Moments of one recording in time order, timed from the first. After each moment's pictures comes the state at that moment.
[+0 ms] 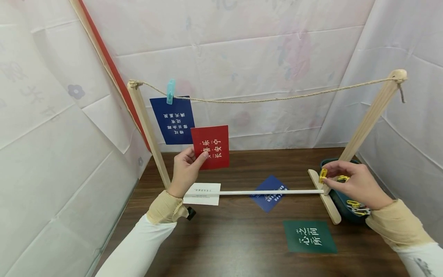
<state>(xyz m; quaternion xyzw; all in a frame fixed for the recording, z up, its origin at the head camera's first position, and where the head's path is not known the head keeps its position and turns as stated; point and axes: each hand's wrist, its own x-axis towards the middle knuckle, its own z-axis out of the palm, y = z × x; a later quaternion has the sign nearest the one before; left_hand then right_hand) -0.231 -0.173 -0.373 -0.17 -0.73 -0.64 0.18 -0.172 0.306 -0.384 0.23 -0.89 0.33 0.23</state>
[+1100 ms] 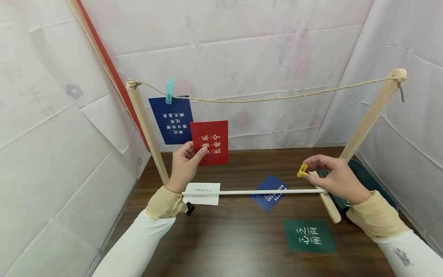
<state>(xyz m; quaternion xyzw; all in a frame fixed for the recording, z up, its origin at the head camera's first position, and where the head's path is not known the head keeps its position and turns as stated) -0.240 -0.172 -0.364 -0.18 -0.71 -0.65 0.19 -0.181 0.259 -0.368 0.29 -0.87 0.35 0.22</state>
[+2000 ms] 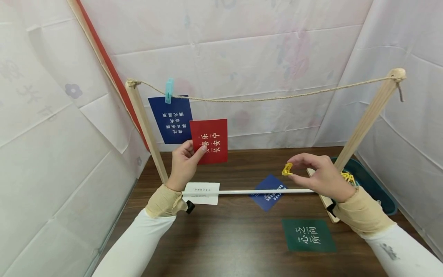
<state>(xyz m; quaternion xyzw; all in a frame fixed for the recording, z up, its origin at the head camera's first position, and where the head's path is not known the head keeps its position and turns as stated) -0.242 -0.170 -0.362 -0.17 -0.70 -0.66 0.19 -0.182 0.223 -0.354 0.34 -0.84 0.36 0.21</state>
